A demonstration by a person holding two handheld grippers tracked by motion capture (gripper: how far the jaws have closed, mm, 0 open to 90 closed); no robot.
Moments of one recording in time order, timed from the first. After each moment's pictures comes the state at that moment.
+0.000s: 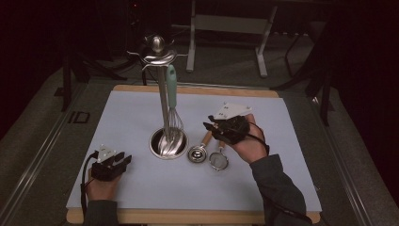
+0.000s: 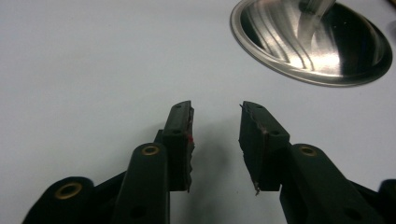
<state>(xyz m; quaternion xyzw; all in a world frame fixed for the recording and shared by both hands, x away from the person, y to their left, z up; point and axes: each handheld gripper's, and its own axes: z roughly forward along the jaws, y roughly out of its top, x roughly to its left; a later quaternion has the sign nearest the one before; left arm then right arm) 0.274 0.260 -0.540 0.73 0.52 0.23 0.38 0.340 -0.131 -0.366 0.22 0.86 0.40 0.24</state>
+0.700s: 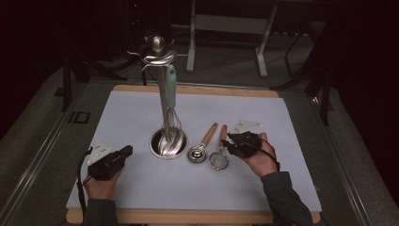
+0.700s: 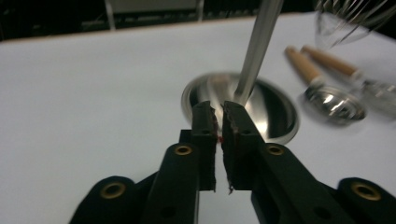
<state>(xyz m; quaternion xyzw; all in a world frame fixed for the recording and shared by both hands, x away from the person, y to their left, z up) 0.258 0.247 -0.486 0.70 0.46 0.26 0.49 0.343 -0.182 -0.439 0.30 0.87 0.34 0.21</state>
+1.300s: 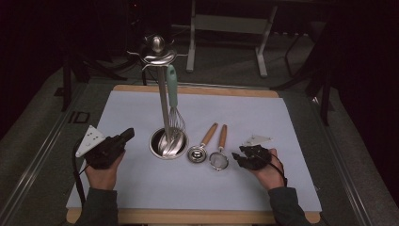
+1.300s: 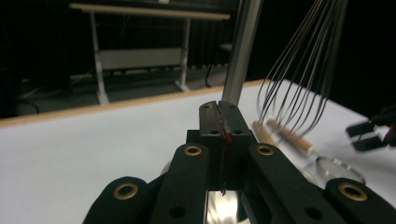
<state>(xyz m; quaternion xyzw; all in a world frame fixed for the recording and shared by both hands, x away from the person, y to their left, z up) 0.262 0.235 -0.427 0.65 0.41 0.28 0.58 0.331 -0.224 -0.491 0.37 0.85 0.32 0.19</state>
